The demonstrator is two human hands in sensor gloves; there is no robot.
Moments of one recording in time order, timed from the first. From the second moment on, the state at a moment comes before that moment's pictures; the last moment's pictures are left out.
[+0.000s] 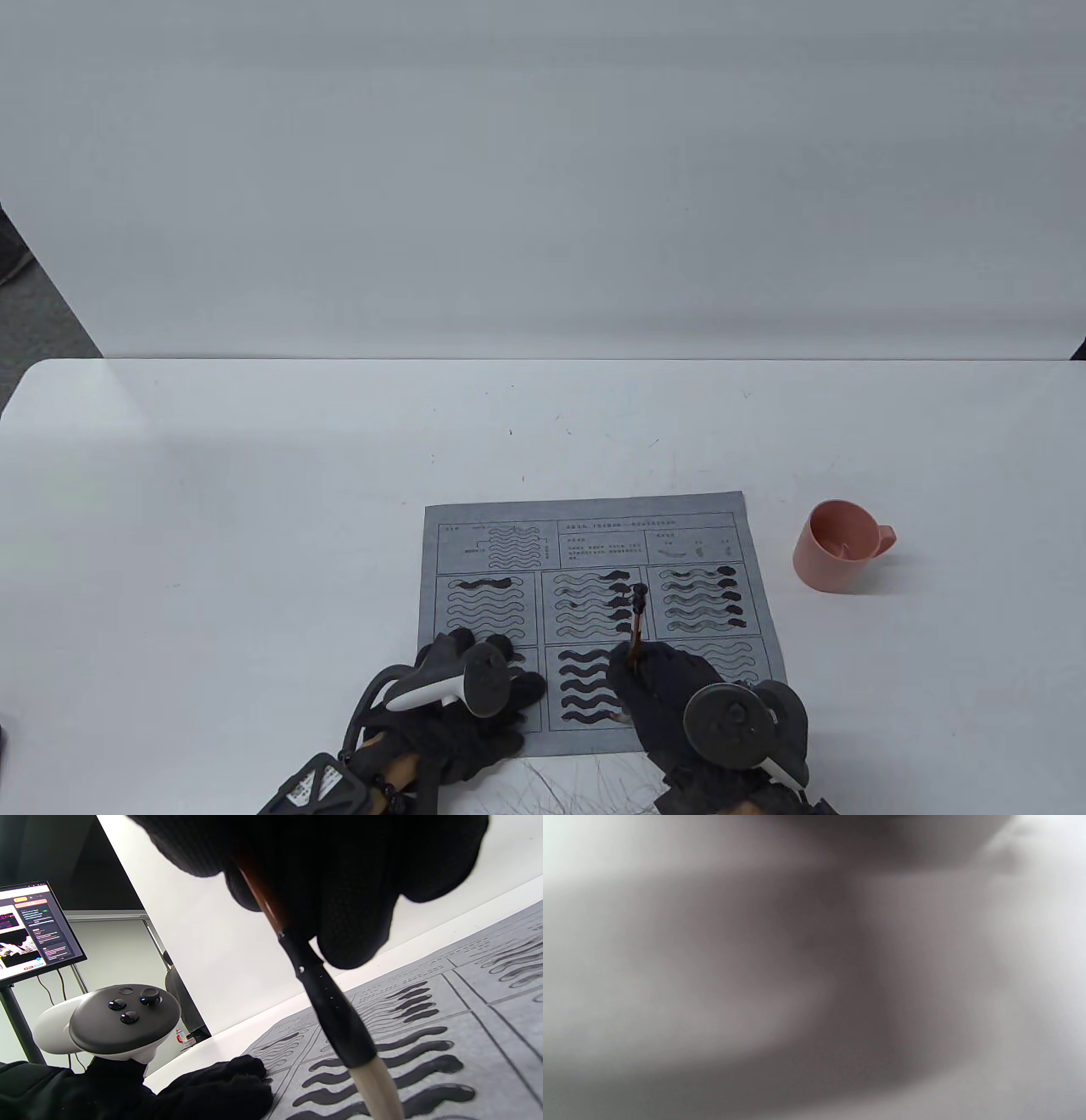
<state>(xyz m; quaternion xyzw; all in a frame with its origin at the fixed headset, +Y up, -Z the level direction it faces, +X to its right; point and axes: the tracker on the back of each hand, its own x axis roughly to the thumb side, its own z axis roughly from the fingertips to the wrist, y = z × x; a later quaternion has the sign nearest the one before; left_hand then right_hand) -0.148 -0.798 -0.288 -0.39 -0.19 -0.01 0.90 0.117 -0.716 -0.241 0.21 -0.11 0.92 0.32</state>
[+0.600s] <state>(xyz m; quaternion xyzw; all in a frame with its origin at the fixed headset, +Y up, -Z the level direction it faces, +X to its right) -0.148 -0.798 -0.288 -0.39 -0.19 -0.01 0.90 0.120 -0.715 -0.243 0.20 -0.11 0.92 0.31</state>
